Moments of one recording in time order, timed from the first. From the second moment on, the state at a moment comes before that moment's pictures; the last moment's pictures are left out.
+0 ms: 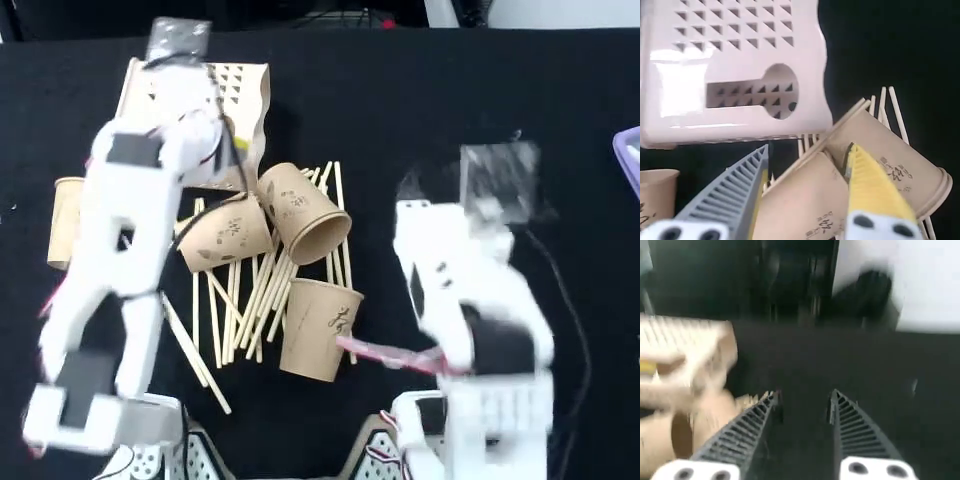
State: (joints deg) left arm 3.5 -4.3 -3.4 66.9 -2.2; right arm -2.5 -61.1 43.3 56.6 0.0
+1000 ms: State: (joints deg) left arm 3.3 48.8 -61.1 83.1 -1.8; right arm -2.6 -66.1 67.0 41.9 0.0
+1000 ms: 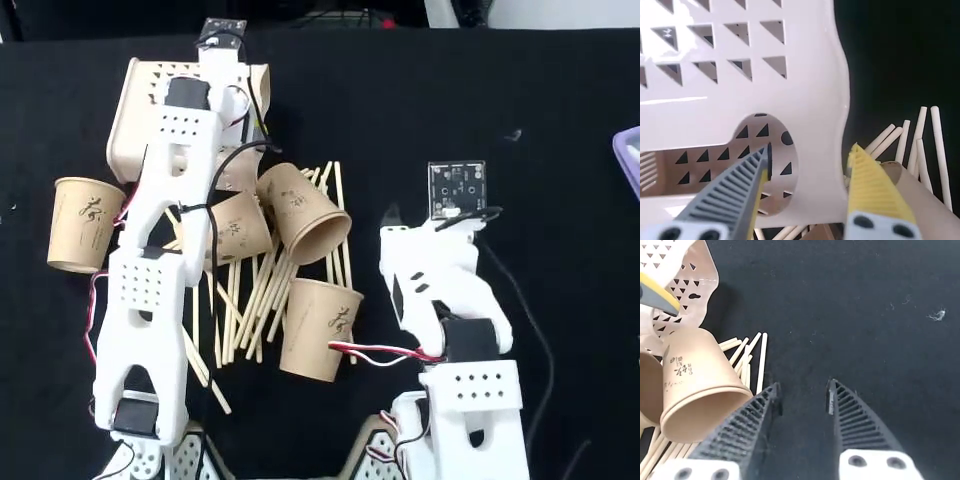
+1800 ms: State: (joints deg) left arm 5.3 49.3 -75.8 93.7 -2.2; right arm -2.6 -66.1 67.0 41.6 0.0
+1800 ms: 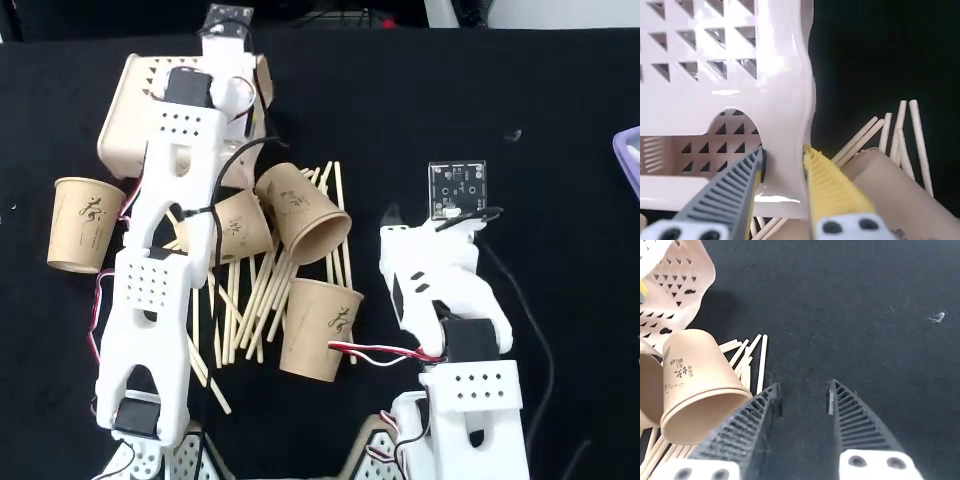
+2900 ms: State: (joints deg) left arm -6.4 51.3 -94.8 100.2 21.5; right arm -2.6 -66.1 70.4 38.0 0.0
